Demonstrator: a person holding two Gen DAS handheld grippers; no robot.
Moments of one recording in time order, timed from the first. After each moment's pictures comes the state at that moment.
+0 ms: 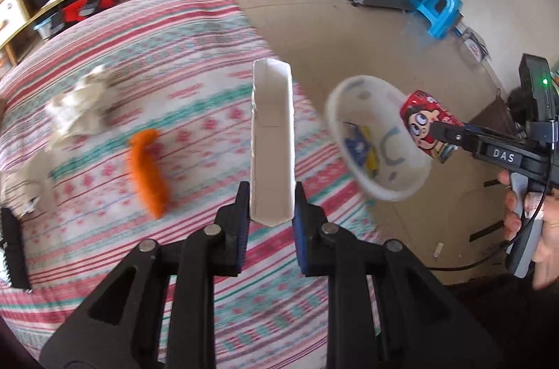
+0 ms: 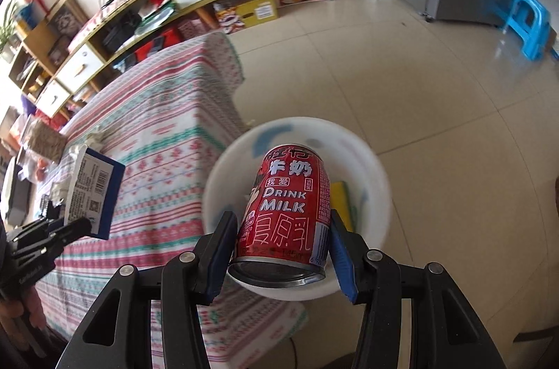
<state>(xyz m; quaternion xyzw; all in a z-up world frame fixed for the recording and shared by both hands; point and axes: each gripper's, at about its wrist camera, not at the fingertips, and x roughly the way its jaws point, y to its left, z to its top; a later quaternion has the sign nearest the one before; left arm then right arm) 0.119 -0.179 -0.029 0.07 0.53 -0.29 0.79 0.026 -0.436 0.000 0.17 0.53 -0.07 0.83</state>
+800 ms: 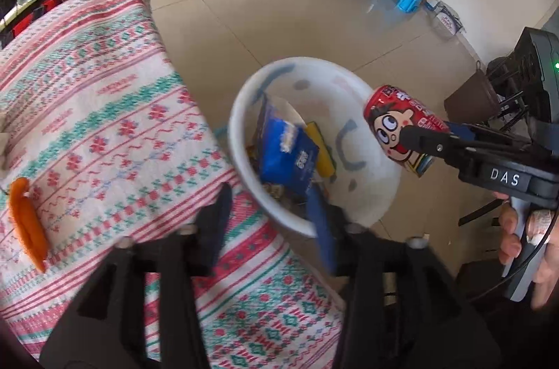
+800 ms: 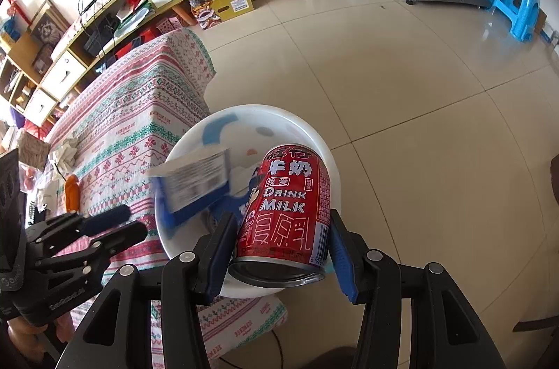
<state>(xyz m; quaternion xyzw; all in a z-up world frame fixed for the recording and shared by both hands) 0.122 -0.267 -0.056 0.08 0.54 -0.34 0.77 0.014 -0.472 -0.017 0.18 0.55 -0.09 0.81</state>
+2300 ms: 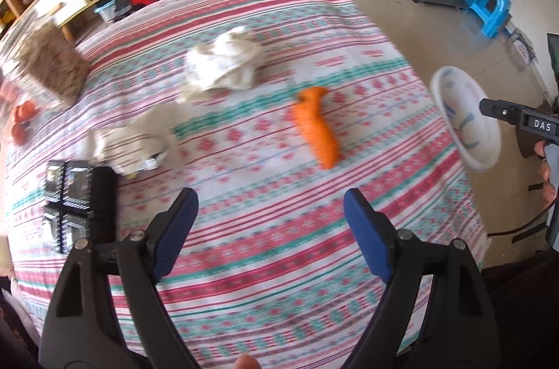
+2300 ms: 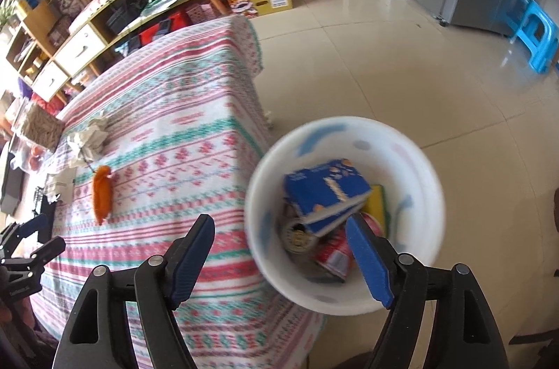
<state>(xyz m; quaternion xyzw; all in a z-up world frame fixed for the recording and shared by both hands) 0.137 -0.049 -0.033 0.10 0.54 -0.17 0.82 0.073 -0.362 -0.007 0.13 0.55 -0.06 0.82</state>
